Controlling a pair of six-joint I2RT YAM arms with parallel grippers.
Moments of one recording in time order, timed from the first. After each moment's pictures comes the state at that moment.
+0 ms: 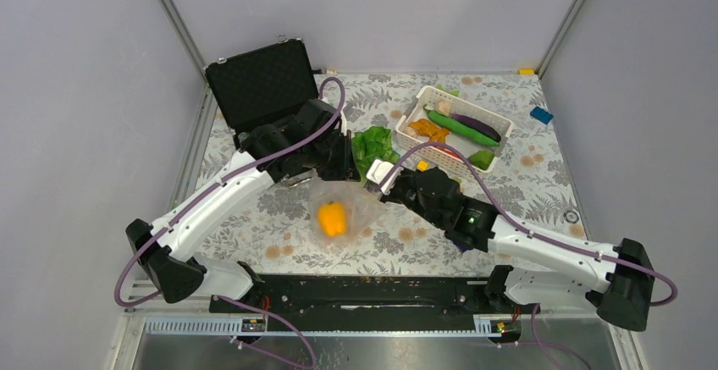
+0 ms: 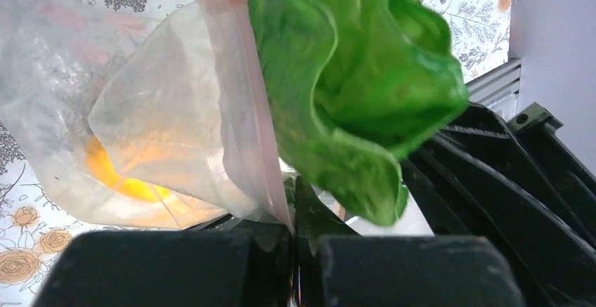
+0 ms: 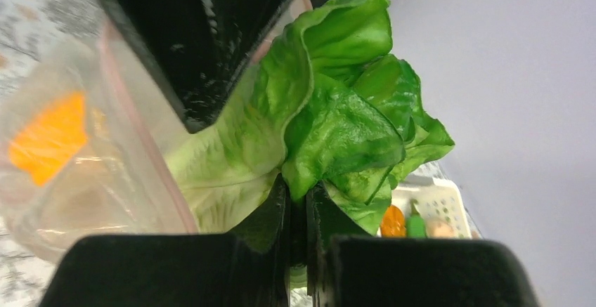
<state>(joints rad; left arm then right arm) -0.77 1.36 1.47 -0.96 0.15 -0.68 1.04 1.04 0.77 0.07 0.21 -0.51</state>
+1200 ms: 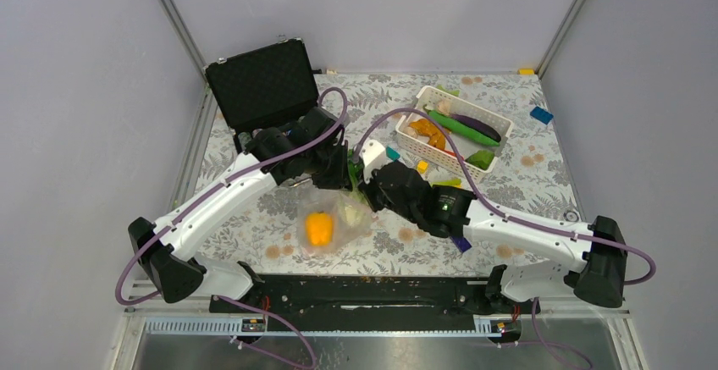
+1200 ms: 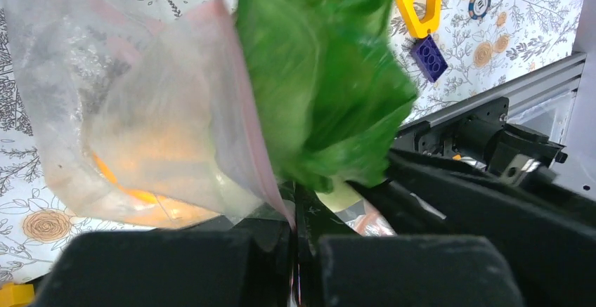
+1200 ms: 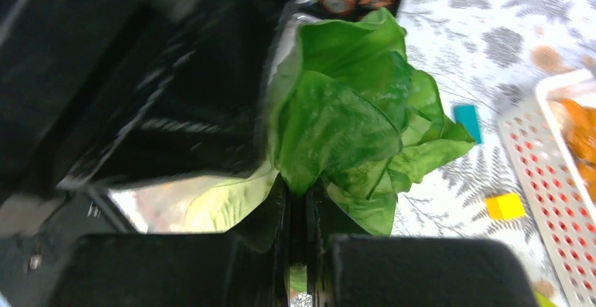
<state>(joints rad) -0.78 1.36 1.43 -1.03 0.09 -0.68 1.13 1.28 1.06 -0.26 0.38 0.16</state>
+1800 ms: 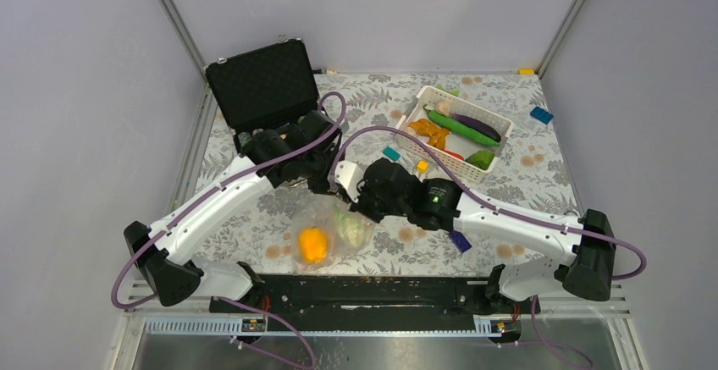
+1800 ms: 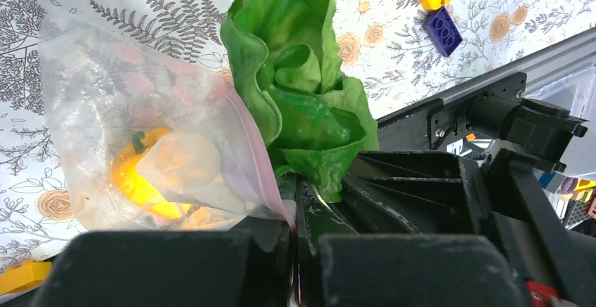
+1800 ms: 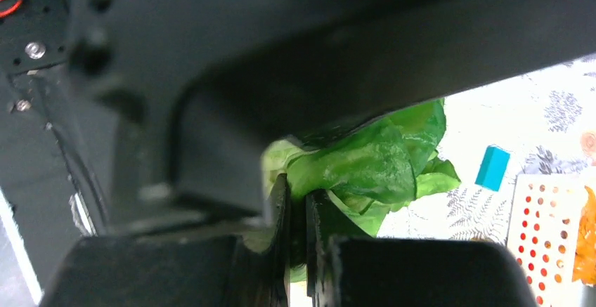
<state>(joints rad) -0.78 1.35 1.43 -1.09 0.10 -0.65 1.14 1.35 1.14 -0.44 0.06 -0.17</state>
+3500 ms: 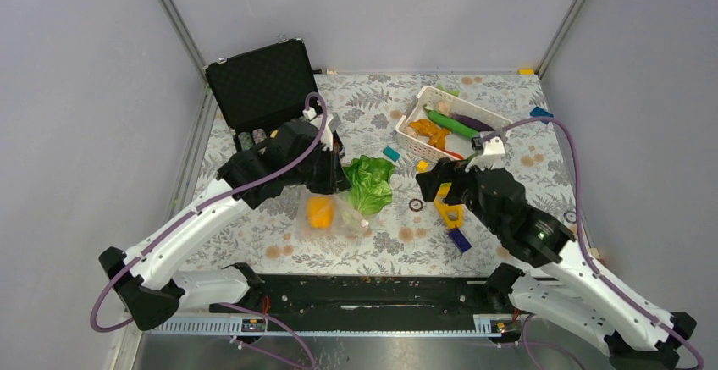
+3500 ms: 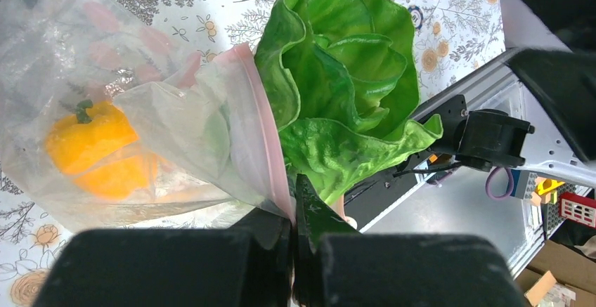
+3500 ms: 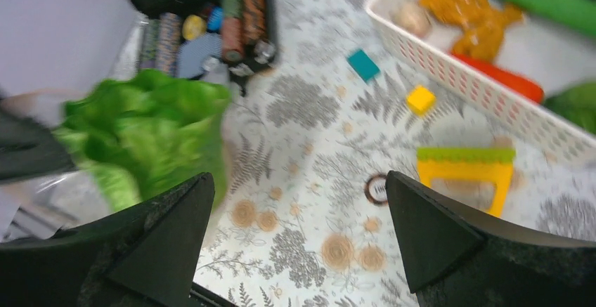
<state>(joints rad) -0.78 1.16 1.26 -0.83 0.13 -0.62 0.86 0.66 0.80 -0.42 0.35 0.48</state>
